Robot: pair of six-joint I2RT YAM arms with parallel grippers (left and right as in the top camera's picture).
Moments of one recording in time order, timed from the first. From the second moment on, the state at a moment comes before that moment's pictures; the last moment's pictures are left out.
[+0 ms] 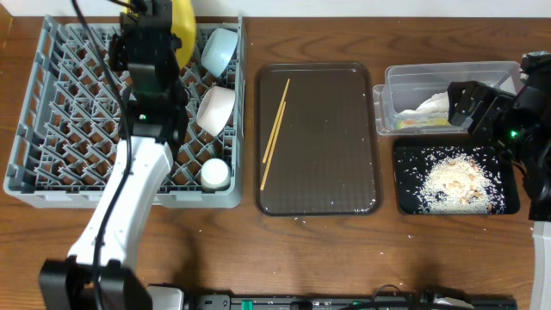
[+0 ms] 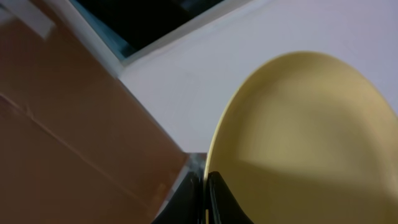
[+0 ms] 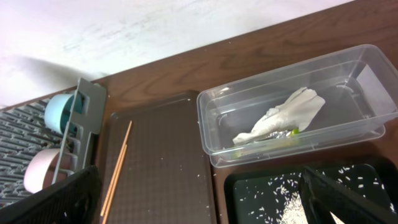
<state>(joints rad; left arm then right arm) -0.11 1.51 1.20 0.22 -0.65 0.50 -0.19 1.15 1.41 -0.88 -0.29 0.24</state>
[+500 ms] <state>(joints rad) -0.09 1.83 1.20 0.47 -0.64 0.81 -0.19 1.15 1.41 -0.88 -0.29 0.24</state>
